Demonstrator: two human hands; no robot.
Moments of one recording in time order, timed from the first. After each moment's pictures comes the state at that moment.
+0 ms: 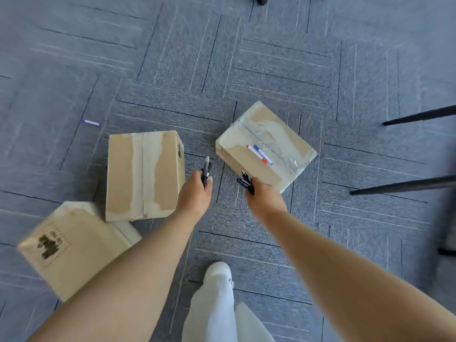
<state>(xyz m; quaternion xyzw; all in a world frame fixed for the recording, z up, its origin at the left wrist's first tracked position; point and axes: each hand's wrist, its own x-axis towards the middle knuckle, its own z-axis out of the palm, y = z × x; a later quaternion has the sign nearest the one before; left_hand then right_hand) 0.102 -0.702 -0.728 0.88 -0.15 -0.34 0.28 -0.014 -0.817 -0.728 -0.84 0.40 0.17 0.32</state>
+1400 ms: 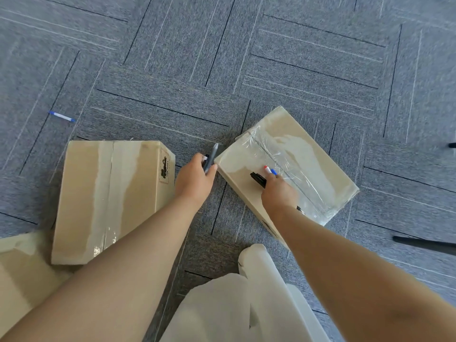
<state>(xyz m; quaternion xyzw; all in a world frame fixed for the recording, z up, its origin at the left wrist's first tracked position) 0.199 -0.821 -0.866 0.92 -0.15 -0.28 0.22 0.073 -0.950 -0.926 -0.86 0.40 0.26 0.18</state>
